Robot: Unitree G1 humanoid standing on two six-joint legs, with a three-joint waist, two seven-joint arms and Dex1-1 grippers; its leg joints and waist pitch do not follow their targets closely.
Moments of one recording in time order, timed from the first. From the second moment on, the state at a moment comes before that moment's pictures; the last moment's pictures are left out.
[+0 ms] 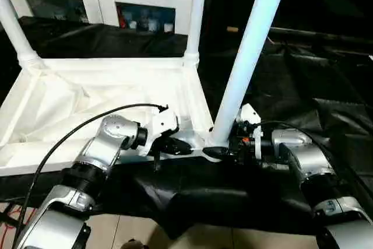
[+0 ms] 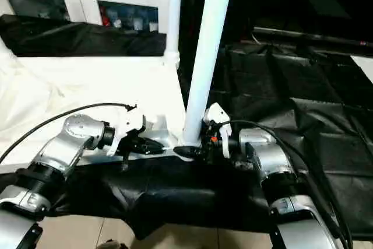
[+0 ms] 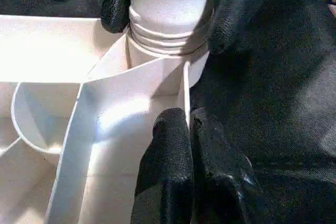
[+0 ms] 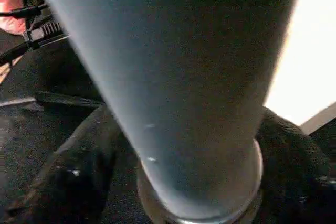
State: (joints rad) left arm -0.60 0.34 -0.28 0.56 0.02 0.12 -1.29; right arm -0.55 -0.30 0.14 0.66 0.15 0.17 1.24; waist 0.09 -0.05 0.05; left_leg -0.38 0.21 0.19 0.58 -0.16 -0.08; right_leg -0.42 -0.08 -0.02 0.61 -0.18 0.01
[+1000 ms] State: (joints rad) left arm -0.72 0.15 -0.21 0.76 0.10 0.19 -0.81; right arm -0.76 -0.06 -0.01 0.99 0.08 0.14 0.42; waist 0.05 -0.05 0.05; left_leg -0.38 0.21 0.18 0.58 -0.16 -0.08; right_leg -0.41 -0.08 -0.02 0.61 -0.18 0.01
